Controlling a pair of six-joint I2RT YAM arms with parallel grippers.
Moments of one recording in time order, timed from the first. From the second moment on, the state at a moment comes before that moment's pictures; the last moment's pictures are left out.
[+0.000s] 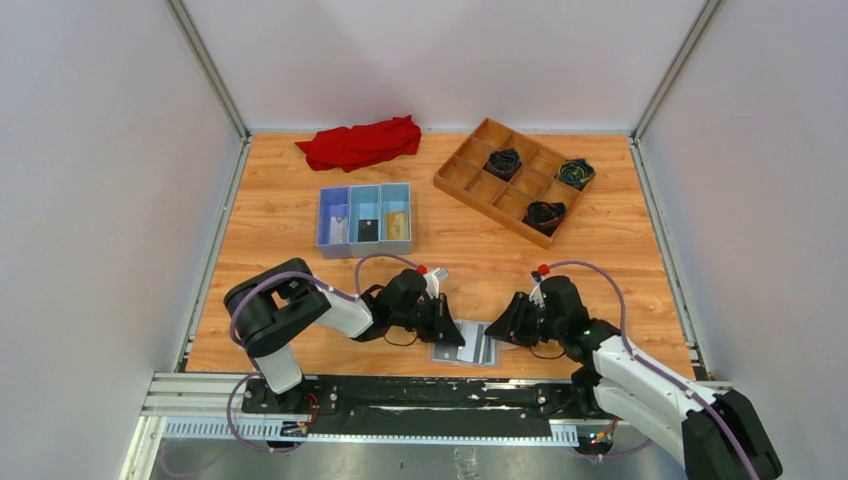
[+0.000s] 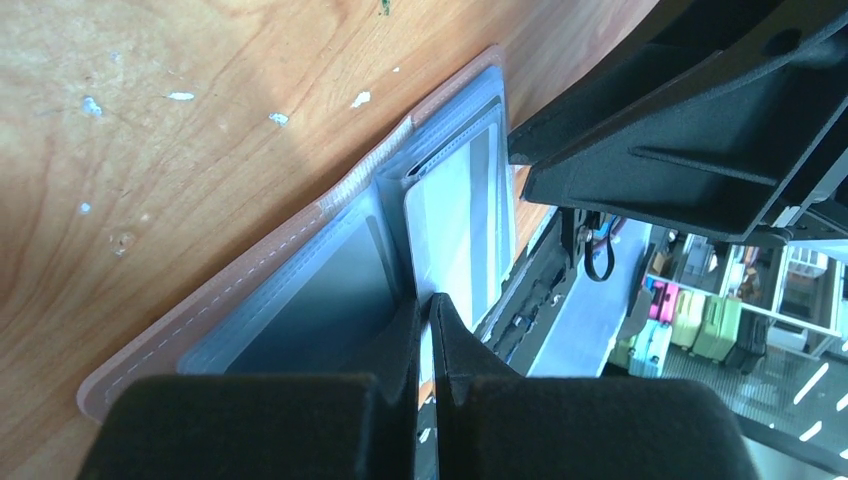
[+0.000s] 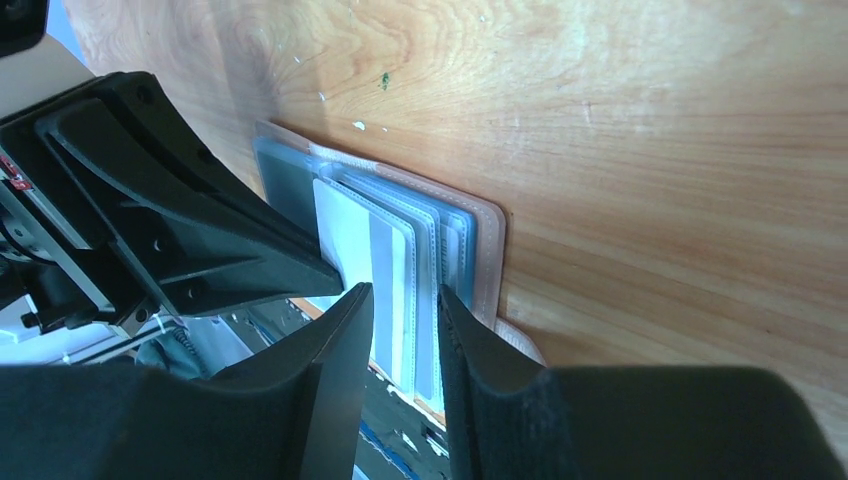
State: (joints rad) left arm -0.96 1.72 0.51 0.60 0.45 -1.00; right arm 0.50 0.83 0.17 -0.12 -0.39 0.87
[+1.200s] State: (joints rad) left arm -0.95 1.66 0.44 0.60 0.44 -1.02; right arm 0.50 0.64 0.11 -0.25 -0.28 0.93
